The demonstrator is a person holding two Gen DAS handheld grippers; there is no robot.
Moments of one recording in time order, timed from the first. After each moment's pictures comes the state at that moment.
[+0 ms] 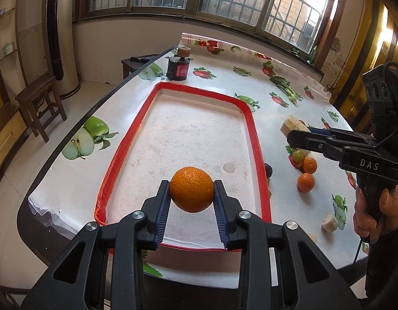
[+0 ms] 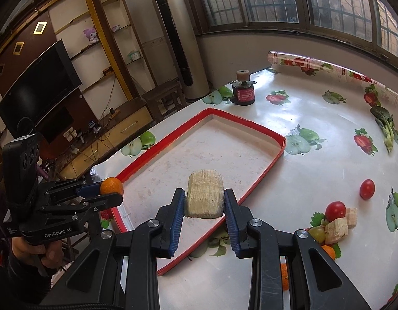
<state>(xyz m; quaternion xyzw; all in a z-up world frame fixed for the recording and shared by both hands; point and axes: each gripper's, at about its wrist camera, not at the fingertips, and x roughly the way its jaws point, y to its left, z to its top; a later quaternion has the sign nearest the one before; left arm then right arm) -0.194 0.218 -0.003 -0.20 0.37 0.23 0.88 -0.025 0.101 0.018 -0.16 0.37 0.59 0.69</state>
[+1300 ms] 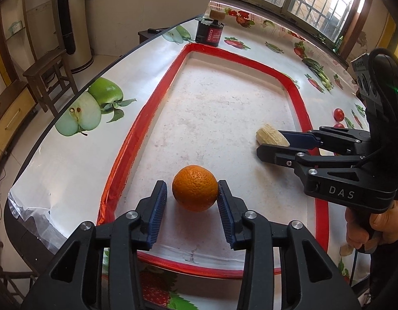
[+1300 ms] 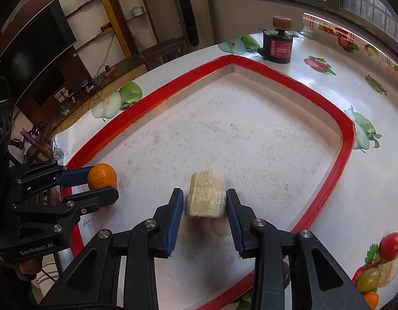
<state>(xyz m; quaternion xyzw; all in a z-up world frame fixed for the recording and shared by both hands) -0.178 0.257 -0.059 -0.23 0.43 0.26 0.83 -0.039 0.198 -0.070 -0.26 0.41 0.58 0.65</state>
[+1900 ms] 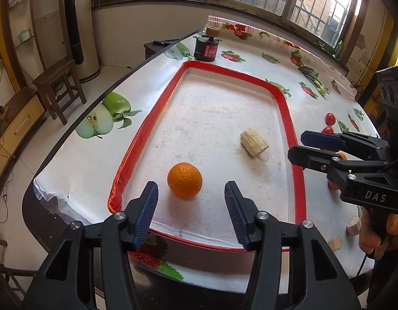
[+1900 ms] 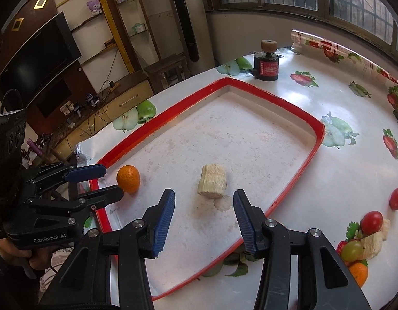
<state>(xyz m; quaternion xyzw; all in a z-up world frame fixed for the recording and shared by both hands) -0.192 0.228 -0.026 -0.21 0.41 0.28 0.84 -0.046 0.142 -0.023 -0.22 0.39 0.59 0.67</state>
